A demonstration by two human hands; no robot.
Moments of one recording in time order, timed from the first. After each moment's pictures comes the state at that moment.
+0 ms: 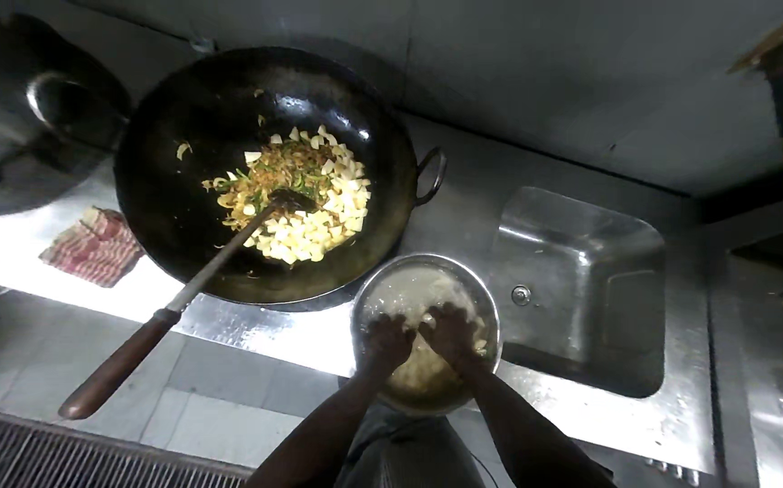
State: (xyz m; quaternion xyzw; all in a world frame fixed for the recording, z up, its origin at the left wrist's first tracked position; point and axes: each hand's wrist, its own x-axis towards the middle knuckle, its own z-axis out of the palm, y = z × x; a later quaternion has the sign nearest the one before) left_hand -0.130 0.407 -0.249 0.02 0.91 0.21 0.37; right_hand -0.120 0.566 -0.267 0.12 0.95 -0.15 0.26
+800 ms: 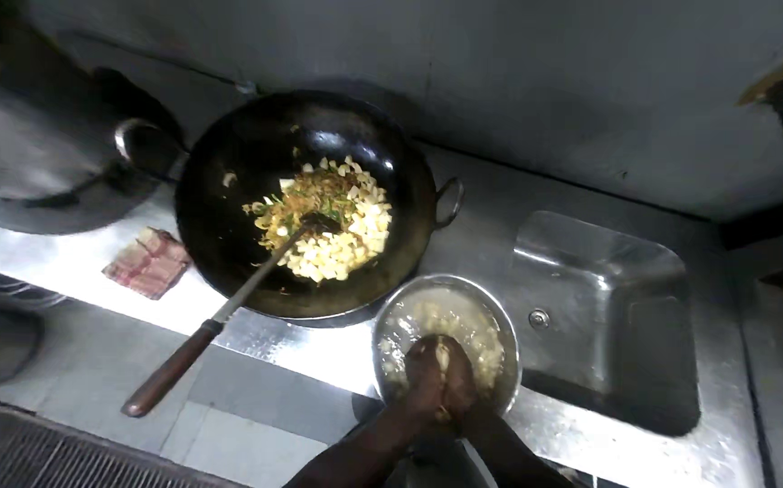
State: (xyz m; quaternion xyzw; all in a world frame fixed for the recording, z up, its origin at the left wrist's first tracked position) left_hand -0.106 0.443 -0.220 -0.32 0.60 0.70 0.23; right_hand -0.093 0.508 -0.240 0.42 0.55 -0.72 0.08
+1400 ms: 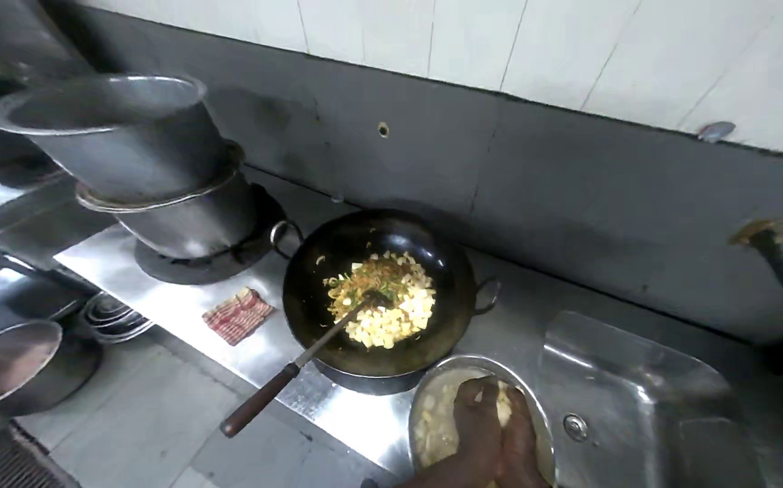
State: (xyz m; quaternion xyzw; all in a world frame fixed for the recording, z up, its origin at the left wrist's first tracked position) left_hand -0.129 0.442 -0.106 -0.18 0.58 0.79 0.08; right_hand -0.120 0.490 -0.117 0.30 0.47 -0.82 -0.10
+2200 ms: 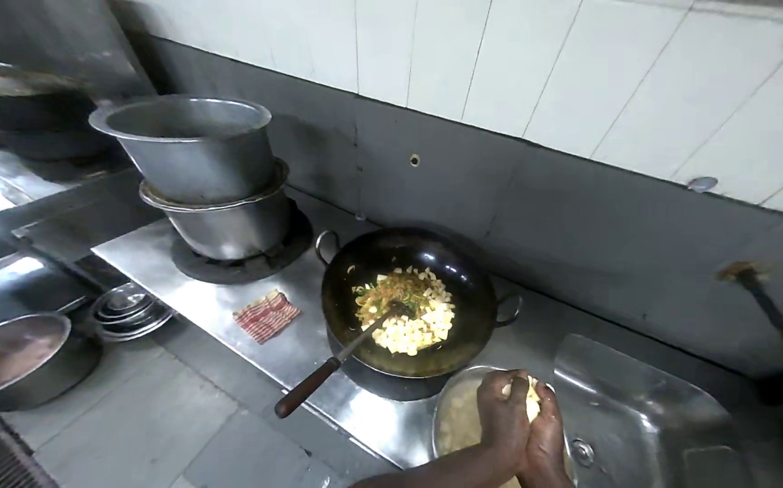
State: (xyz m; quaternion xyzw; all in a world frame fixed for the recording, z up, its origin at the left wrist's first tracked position) left_hand -0.116 0.398 -0.067 -0.07 0.59 0.80 0.02; right_hand -0.081 0.391 0.084 0.32 0.43 -0.83 -0.13
